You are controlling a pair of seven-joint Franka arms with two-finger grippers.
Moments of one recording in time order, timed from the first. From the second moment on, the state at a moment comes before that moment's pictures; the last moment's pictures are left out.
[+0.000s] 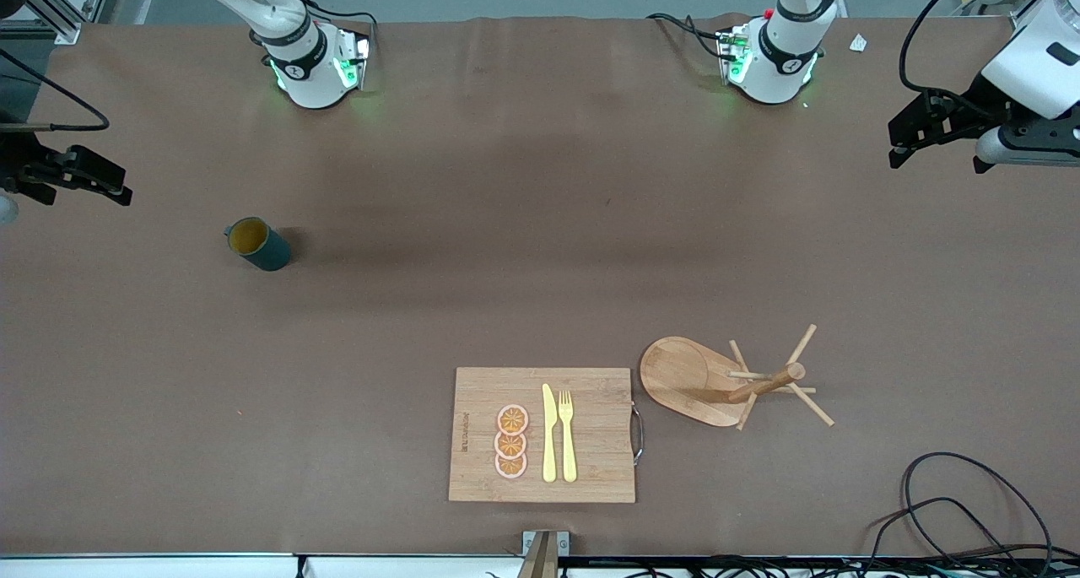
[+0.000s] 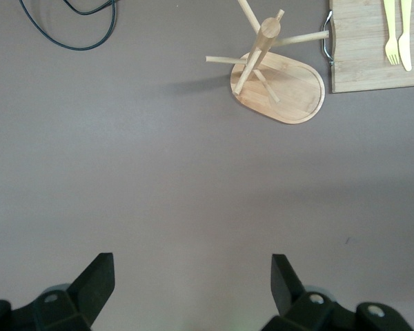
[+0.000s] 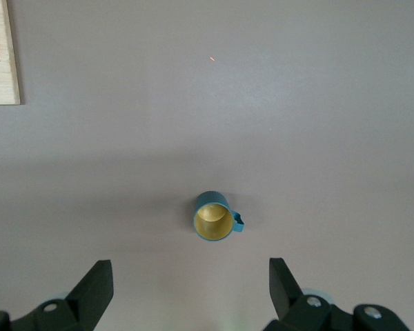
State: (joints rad) left arm -0.07 -0.05 -0.09 -1.52 0.02 1.51 -0.06; right arm 0.01 0.01 -0.04 -1.54 -0.02 1.51 -0.02
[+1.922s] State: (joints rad) left arm -0.07 -0.03 -0.10 -1.52 0.02 1.50 -0.06; right arm 0.02 -0.08 -0.03 -2.34 0.04 2.18 -0.01
